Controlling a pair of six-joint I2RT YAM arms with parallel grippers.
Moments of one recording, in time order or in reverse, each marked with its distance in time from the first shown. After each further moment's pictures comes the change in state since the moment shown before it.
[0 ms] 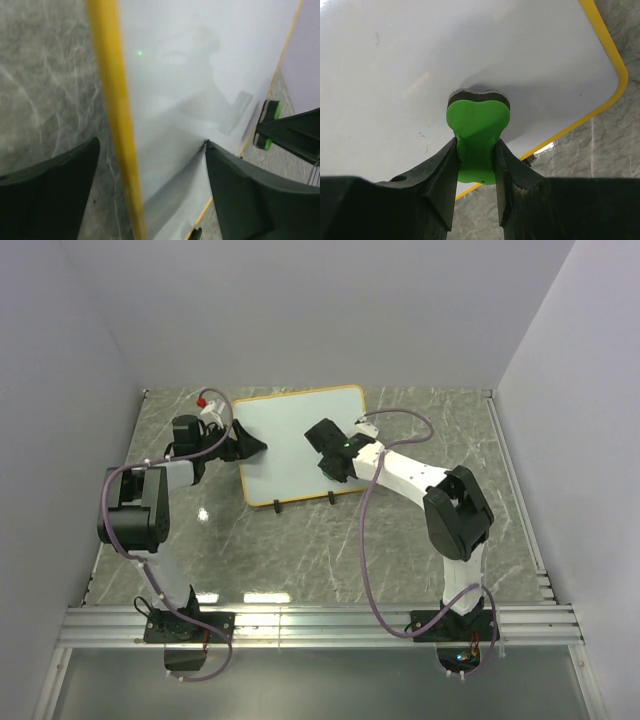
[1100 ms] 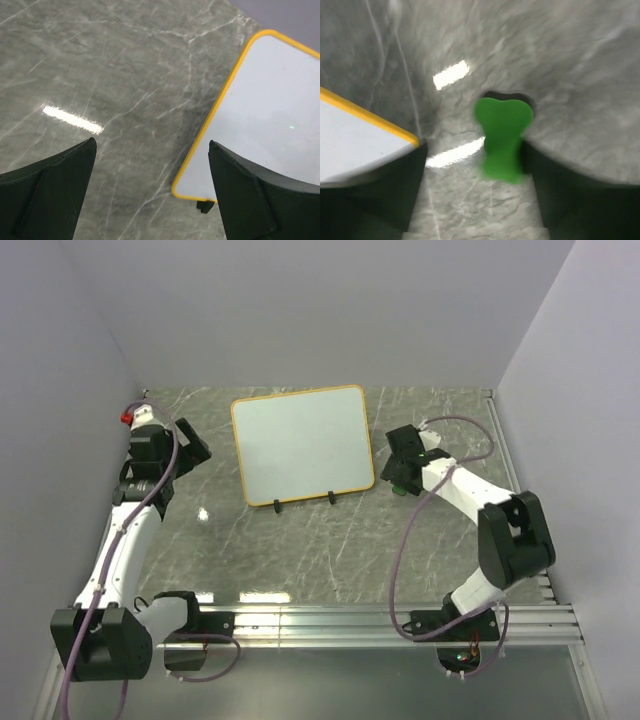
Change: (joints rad) left arm 0.015 -0.755 -0.061 -0.767 -0.854 -0.083; right arm -0.363 -0.360 -0.474 0.153 -0.154 -0.452
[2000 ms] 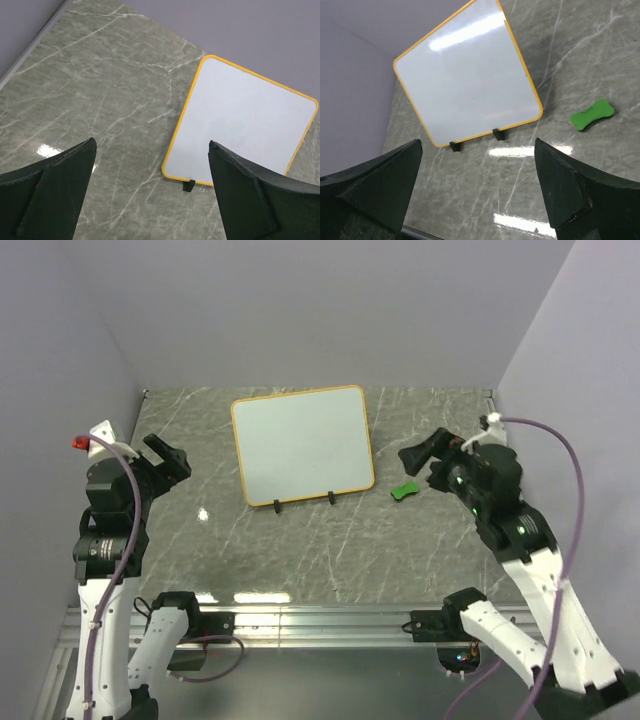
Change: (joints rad) left arm 0.000 -0.391 0.121 -0.312 -0.043 0.018; right arm -0.023 -0.742 0.003 -0.065 -0.318 -0.127
